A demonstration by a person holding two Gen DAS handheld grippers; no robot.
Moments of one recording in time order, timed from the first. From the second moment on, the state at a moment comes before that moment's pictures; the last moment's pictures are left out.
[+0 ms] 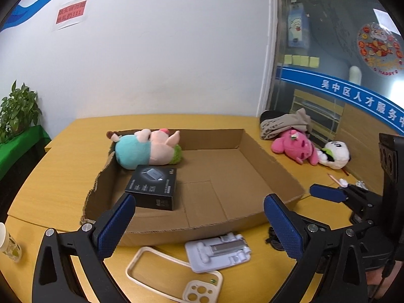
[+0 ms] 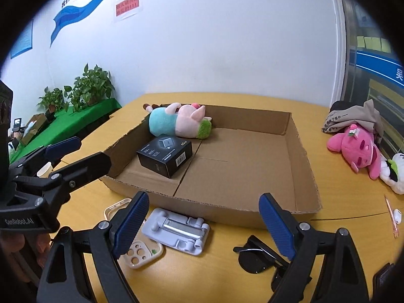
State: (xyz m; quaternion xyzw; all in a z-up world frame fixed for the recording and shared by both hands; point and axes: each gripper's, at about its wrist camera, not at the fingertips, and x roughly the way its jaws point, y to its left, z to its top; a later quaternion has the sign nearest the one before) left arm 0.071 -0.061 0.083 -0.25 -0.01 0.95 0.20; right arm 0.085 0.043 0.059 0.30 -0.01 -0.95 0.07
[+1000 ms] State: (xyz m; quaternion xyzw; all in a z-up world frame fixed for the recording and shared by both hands) left arm 0.017 -0.134 -0.034 -0.41 -0.03 0.90 0.13; right arm 0.065 -0.033 -0.063 0.46 -0.01 -0.87 0.15
